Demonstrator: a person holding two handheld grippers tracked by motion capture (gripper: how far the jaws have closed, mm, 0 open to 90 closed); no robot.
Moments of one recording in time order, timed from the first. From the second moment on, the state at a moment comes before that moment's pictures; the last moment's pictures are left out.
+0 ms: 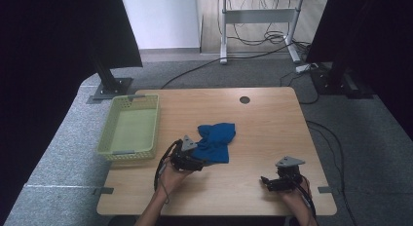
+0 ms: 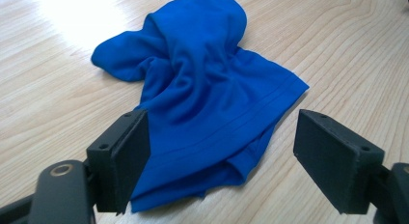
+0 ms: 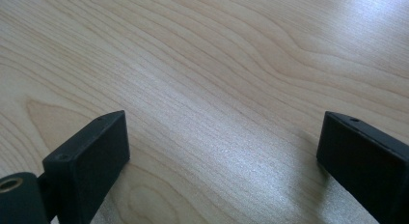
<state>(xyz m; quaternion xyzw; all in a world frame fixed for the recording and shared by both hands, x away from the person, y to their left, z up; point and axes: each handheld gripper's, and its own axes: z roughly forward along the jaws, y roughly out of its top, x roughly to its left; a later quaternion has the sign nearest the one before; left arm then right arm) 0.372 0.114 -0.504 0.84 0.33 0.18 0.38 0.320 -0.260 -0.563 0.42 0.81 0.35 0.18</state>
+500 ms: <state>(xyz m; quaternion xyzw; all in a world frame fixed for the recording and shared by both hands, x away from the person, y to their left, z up) 0.382 0.088 -0.509 0.85 0.31 0.17 0.38 0.320 -0.260 -0.563 0.42 0.81 0.35 0.18</state>
